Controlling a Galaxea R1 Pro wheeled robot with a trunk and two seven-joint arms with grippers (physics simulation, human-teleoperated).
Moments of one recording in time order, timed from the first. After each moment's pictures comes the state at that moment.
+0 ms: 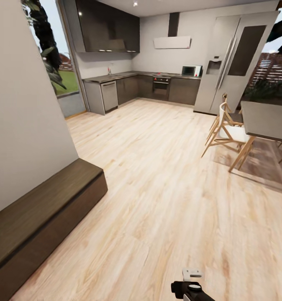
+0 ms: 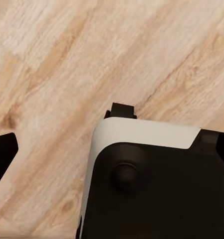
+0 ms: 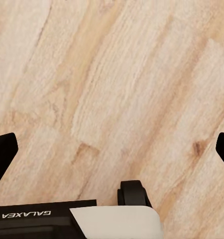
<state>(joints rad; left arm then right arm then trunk) -0.20 0.05 -0.30 -0.13 0.46 -0.17 0.06 -0.48 0.07 0.33 -0.22 -0.35 0.10 -0.21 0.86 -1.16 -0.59</state>
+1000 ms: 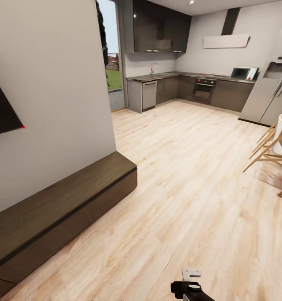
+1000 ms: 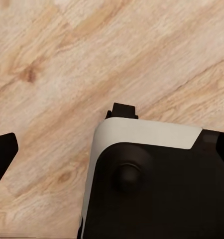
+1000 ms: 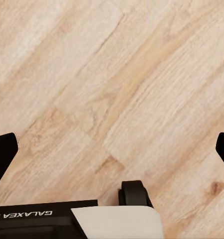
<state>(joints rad) -0.20 0.05 -0.30 -0.13 0.46 -0.17 0.06 -0.48 0.08 0.33 -0.22 -0.35 0.10 -0.21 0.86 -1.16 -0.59</state>
